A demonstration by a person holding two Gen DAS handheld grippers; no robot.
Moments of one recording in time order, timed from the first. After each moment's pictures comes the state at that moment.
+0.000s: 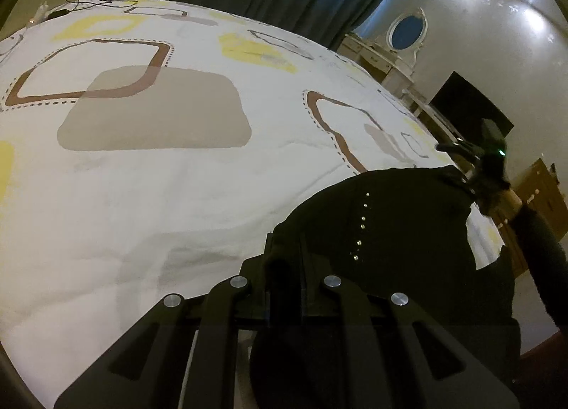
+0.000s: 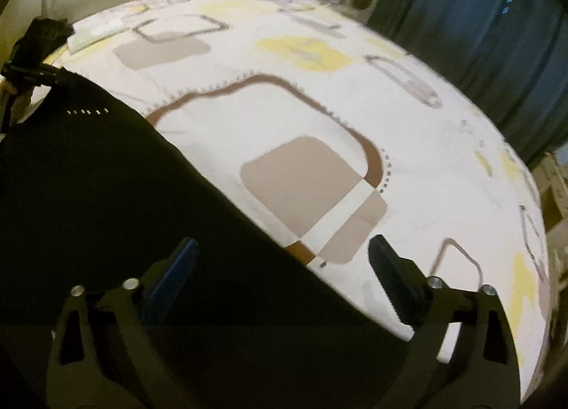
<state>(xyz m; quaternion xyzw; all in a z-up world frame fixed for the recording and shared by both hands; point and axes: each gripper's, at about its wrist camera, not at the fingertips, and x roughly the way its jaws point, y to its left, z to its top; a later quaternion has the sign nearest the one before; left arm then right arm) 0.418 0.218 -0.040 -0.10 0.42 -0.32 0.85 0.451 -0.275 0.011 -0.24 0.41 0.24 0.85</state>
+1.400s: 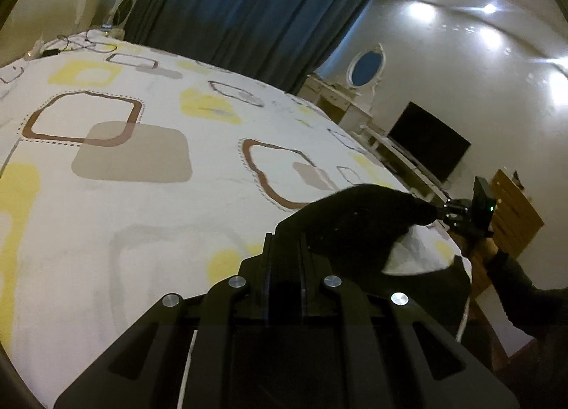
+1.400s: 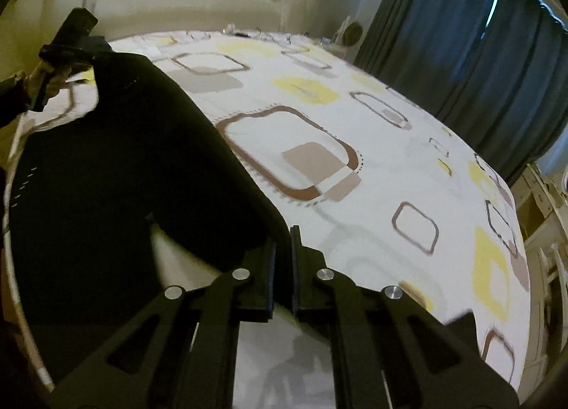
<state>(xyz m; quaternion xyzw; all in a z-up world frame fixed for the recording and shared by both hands) 0.304 0.238 0.038 -0.14 0.32 -0.37 0.86 0.209 -0.326 0.083 -0.23 0.30 0.23 0.90</state>
